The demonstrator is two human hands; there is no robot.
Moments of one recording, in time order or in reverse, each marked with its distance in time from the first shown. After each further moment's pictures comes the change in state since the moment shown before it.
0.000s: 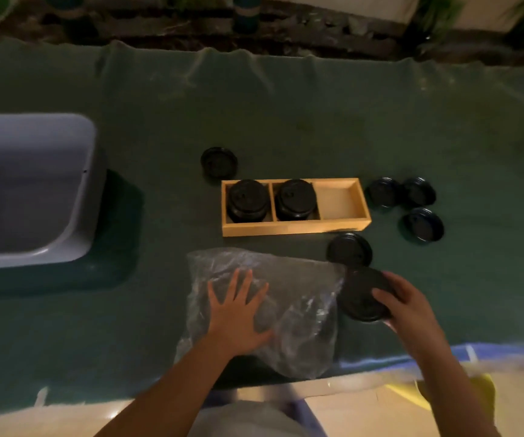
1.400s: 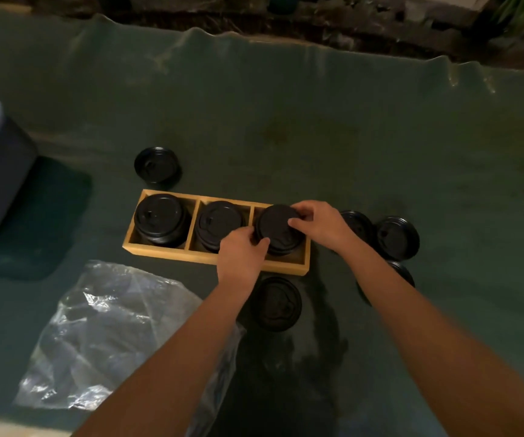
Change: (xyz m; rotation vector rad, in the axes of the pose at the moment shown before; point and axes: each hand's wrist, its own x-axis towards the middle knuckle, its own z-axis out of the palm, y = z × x) left_hand 0.194 0.152 -0.142 -0.833 0.472 -0.589; right_hand 0.271 -0.104 0.016 -0.843 -0.537 -0.418
